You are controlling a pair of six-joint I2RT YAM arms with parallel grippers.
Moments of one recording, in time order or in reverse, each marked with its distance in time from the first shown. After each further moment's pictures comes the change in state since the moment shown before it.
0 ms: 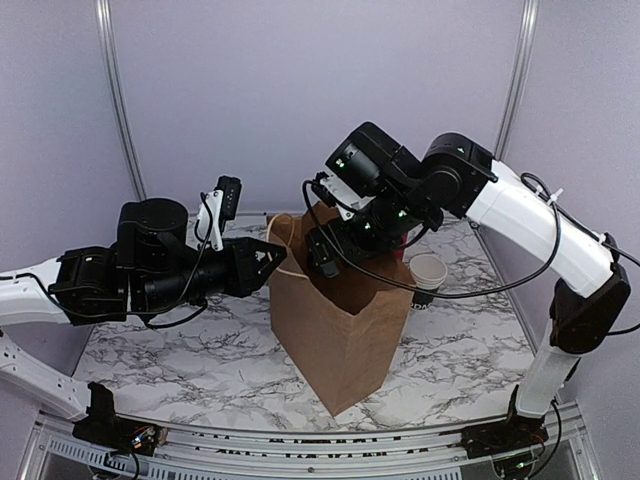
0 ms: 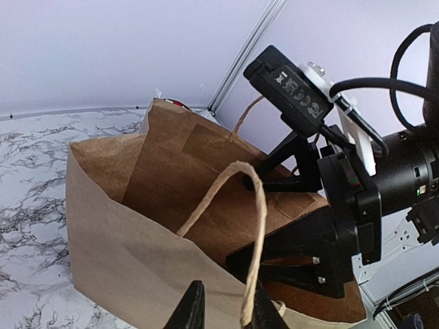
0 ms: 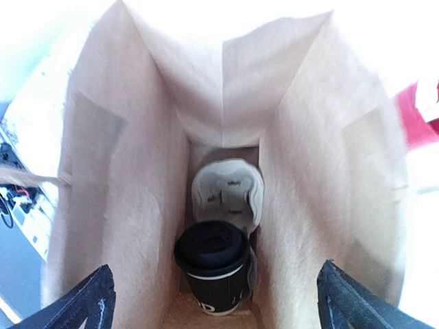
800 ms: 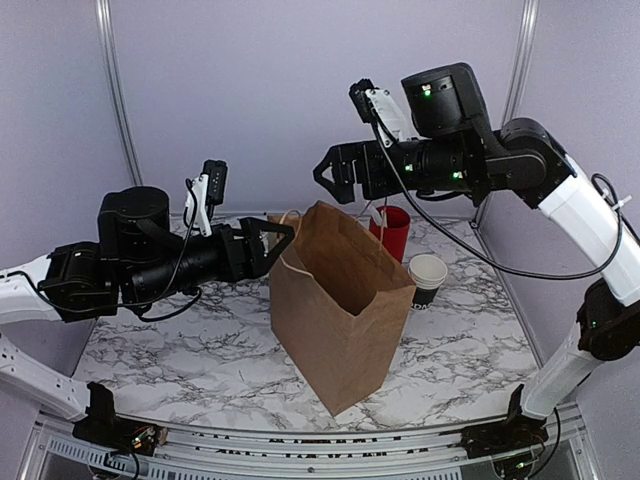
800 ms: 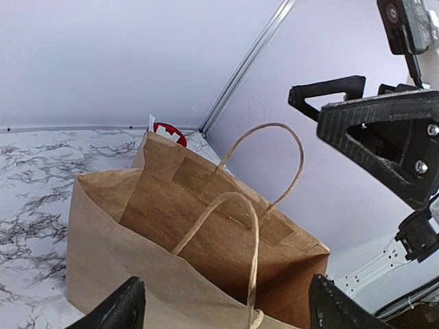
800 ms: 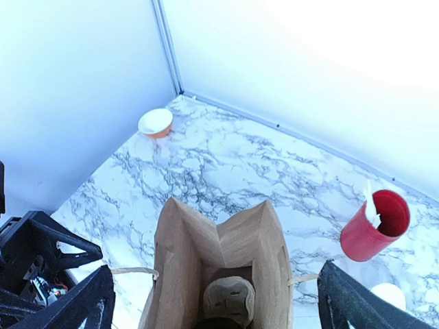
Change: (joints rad) left arm 0.000 -0.021 0.026 0.035 -0.024 -0.003; right arm -0.002 -0.163 0.005 0.337 0.142 -0.114
